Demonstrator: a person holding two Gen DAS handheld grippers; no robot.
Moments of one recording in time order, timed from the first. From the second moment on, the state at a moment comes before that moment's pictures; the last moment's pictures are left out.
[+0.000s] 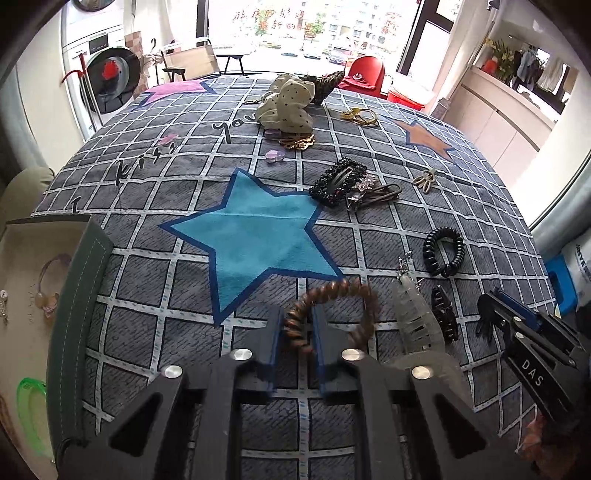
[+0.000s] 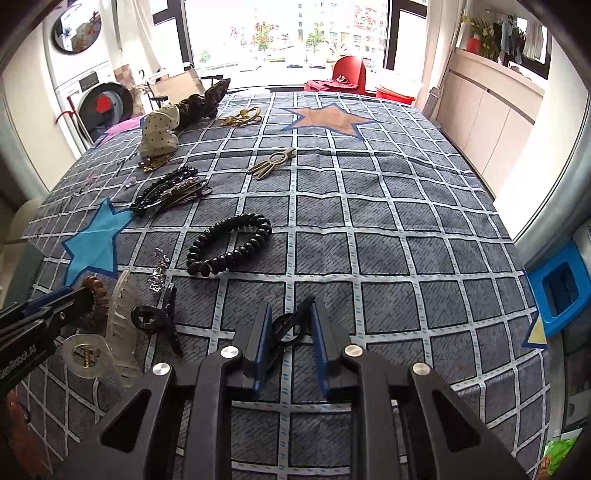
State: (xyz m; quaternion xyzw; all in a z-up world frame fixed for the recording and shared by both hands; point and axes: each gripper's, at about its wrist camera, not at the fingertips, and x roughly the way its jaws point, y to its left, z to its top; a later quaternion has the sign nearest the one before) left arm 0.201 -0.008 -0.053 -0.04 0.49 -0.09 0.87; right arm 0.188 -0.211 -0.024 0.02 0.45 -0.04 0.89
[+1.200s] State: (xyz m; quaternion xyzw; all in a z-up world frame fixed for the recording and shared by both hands) left arm 0.111 0.020 -0.020 -0.05 0.46 -0.11 0.88; right arm 0.109 -0.230 -0.013 0.13 0.45 0.05 0.88
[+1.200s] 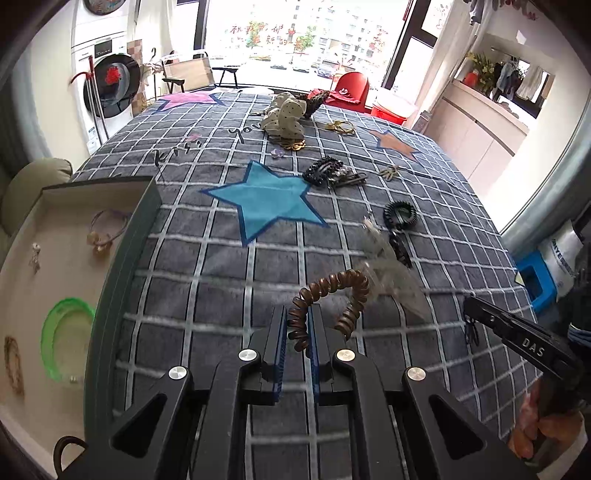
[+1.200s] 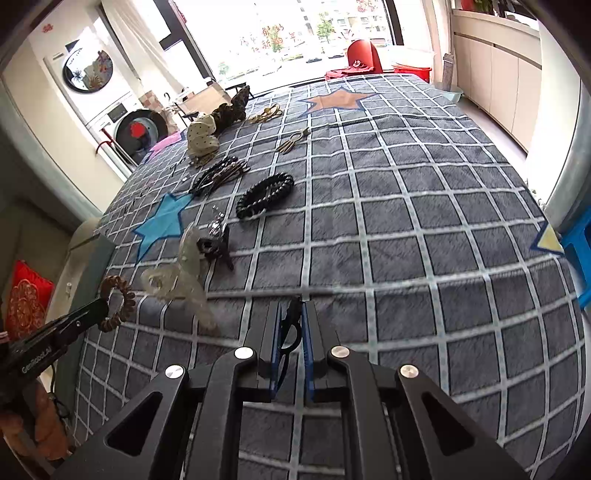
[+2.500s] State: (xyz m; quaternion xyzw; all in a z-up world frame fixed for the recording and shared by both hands) left arm 0.039 0.179 0.020 -0.12 0.38 -0.01 0.92; right arm 0.100 -0.055 0.057 0.03 0.42 0.19 0.89
